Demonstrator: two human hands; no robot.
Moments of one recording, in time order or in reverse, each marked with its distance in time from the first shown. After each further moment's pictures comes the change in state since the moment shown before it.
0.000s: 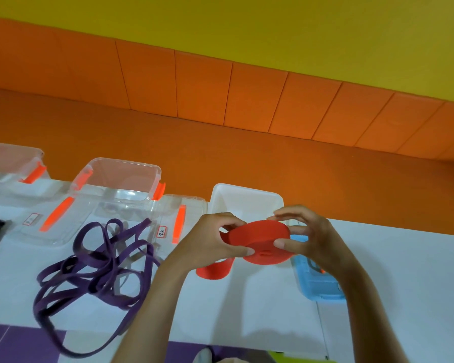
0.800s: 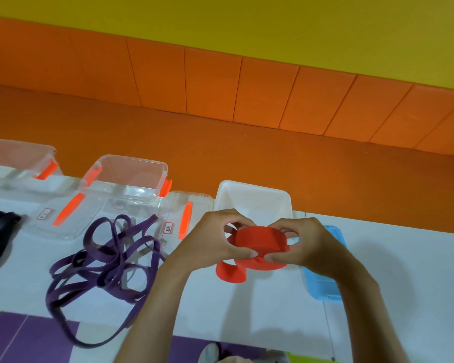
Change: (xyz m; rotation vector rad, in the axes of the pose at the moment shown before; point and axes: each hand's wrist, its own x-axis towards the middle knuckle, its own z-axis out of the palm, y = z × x) left_hand -0.002 0.011 0.000 0.000 0.023 -0.011; right_hand 0.008 -0.001 0.008 -0.172 -0.214 0.010
